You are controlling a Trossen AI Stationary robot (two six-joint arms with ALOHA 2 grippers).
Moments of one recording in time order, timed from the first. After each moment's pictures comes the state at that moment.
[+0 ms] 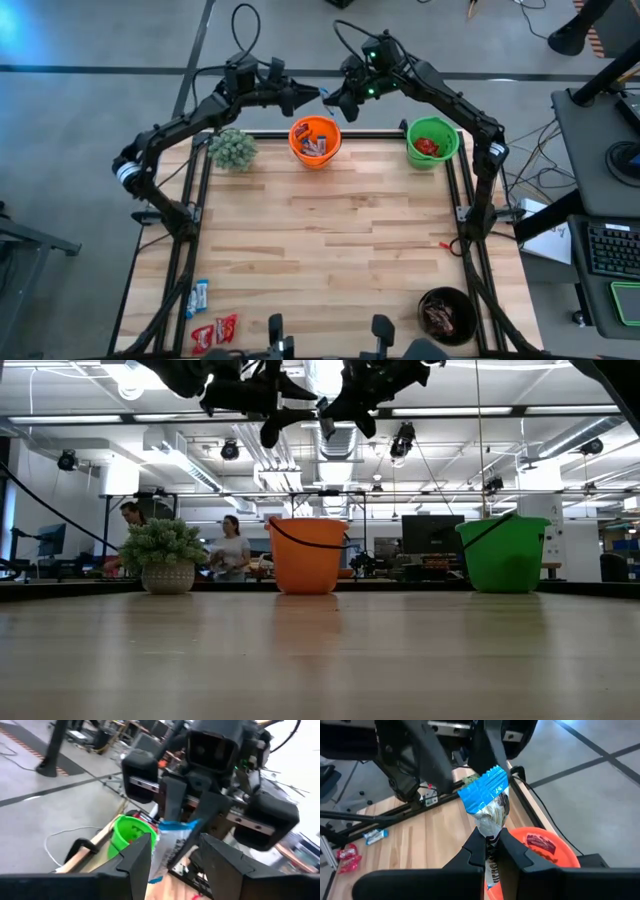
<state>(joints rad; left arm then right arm) 0.76 1.58 1.41 0.11 0.62 -0.49 -0.67 1.90 2.12 -0.77 -0.55 0.01</state>
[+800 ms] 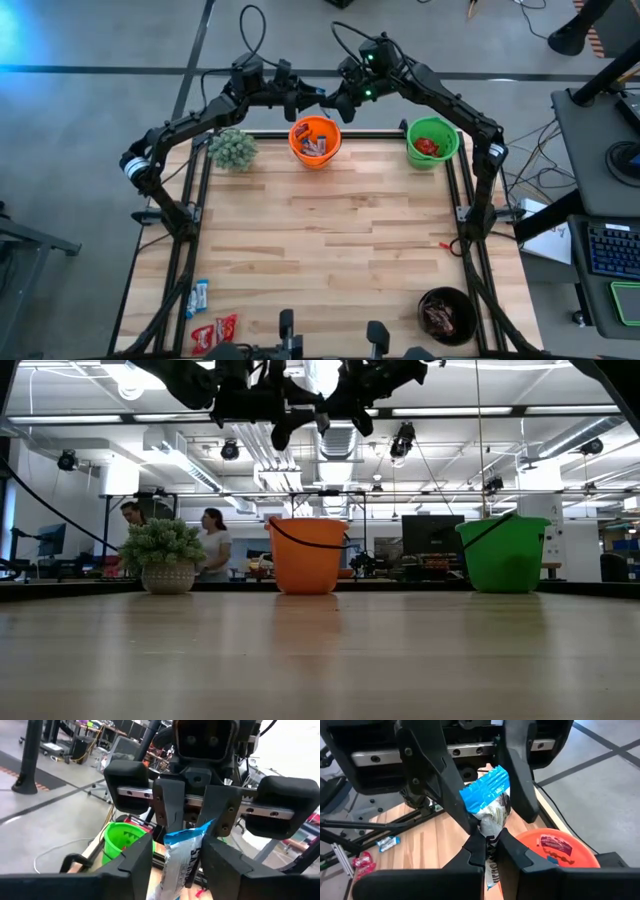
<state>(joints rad) 0.76 1.65 1.41 0.24 0.72 -0.41 -0.65 1.90 2.12 -0.74 -0.56 0.10</state>
